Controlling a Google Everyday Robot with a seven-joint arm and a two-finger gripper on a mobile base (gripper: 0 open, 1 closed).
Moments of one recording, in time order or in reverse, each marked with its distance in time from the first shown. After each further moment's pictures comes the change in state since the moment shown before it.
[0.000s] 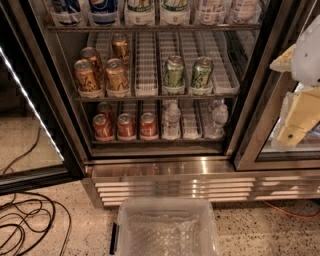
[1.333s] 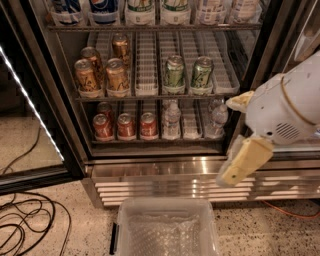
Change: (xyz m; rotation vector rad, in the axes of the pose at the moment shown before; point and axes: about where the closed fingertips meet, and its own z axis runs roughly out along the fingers) arm -0.063 0.064 0.062 -0.081 -0.307 0.040
